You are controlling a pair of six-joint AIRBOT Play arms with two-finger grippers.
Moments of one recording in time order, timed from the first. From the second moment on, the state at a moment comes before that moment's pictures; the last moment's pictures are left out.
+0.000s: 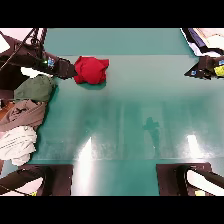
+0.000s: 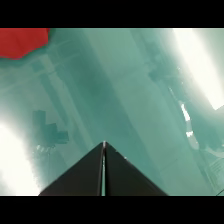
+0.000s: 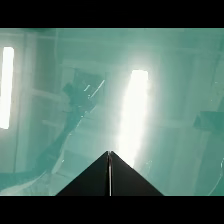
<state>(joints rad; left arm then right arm) -0.29 -1.22 1.58 1.20 -1.31 -1.44 -0.19 -1.18 1.52 -1.02 1.54 1.50</state>
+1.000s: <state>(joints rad) -0.29 -1.22 1.58 1.20 -1.27 -1.43 -0.19 -1.18 1.52 -1.02 1.51 1.50</state>
